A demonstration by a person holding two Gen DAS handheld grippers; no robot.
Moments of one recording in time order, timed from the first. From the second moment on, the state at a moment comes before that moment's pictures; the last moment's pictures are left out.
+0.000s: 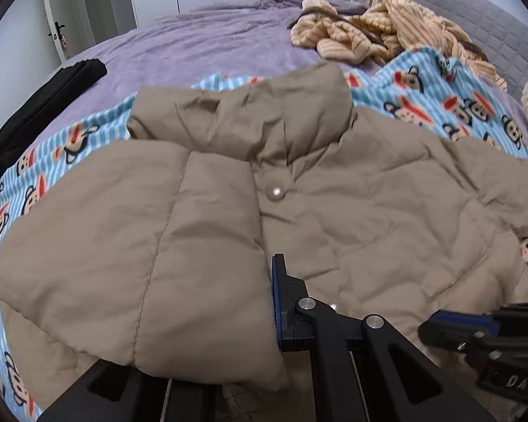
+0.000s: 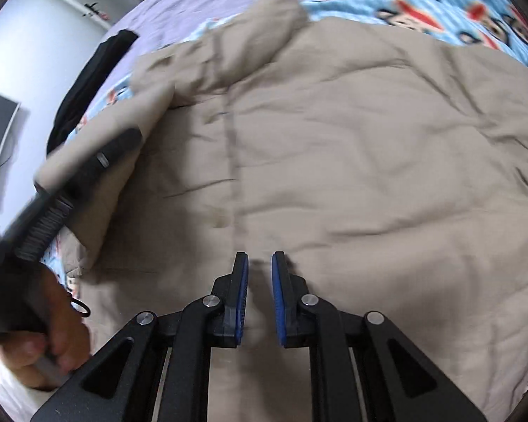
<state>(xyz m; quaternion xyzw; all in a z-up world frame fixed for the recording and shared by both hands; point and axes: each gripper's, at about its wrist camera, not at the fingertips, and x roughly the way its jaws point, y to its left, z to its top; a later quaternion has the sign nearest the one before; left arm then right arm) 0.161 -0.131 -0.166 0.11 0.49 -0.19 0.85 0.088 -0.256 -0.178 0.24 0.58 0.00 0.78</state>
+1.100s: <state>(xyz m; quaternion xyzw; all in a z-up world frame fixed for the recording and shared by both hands) 0.240 0.125 -0.178 -0.24 0.53 -0.09 0.81 0.173 -0.065 -0.131 -0.18 0.46 0.10 0.87</state>
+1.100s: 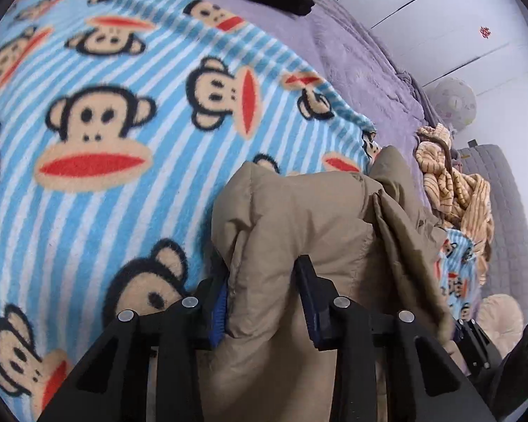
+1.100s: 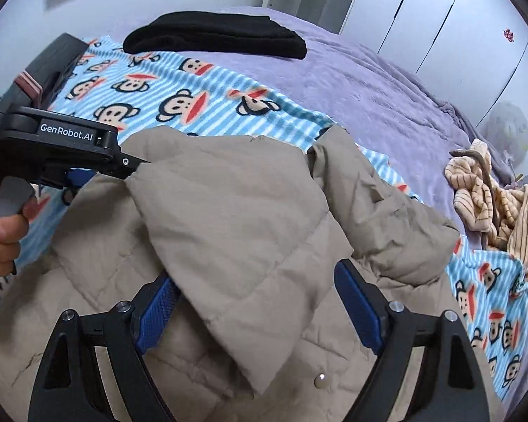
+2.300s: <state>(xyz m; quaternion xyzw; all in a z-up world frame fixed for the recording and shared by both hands) 0.193 0.083 -0.188 0.03 0.51 0.00 0.86 0.148 -0.267 -0.181 0.09 0.55 -0.03 0.83</state>
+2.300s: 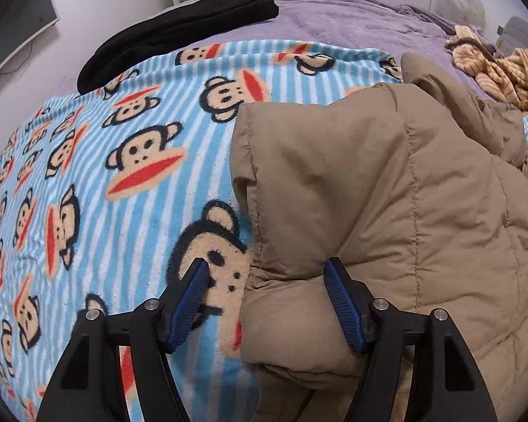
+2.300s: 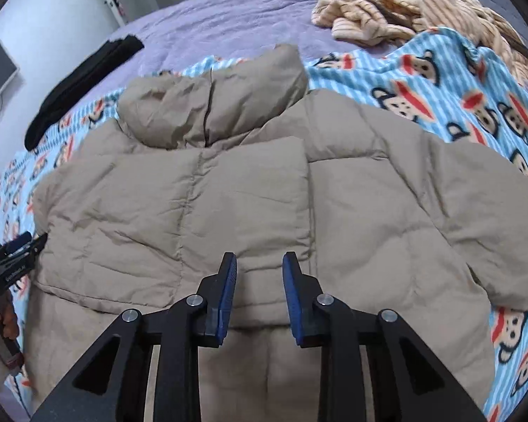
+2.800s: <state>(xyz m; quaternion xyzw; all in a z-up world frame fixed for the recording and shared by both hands) 0.181 0.100 -0.145 0.02 0.51 0.03 0.86 0.114 -0.328 -0.175 0.19 0.54 -0.07 0.82</state>
